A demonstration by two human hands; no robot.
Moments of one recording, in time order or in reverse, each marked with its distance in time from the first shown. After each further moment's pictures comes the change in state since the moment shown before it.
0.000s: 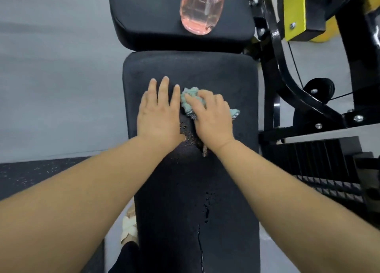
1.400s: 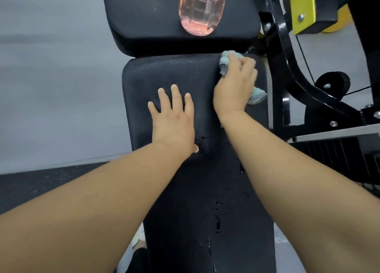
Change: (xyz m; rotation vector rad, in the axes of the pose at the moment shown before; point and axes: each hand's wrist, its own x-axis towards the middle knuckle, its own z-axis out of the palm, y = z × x) left_hand 0.017 0.020 0.002 0.098 -0.133 0.032; right_hand 0.070 0.026 0.008 0.078 0.160 0.658
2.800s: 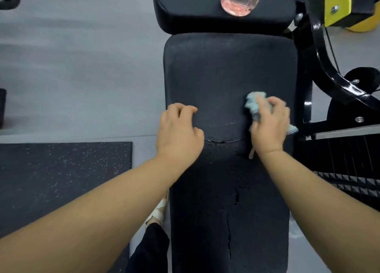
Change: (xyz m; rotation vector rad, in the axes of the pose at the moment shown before) left_hand -0.092 -0.036 0.034 -0.807 0.207 -0.179; right_hand -0.108 0.072 -0.032 -0.014 -0.070 -0.324
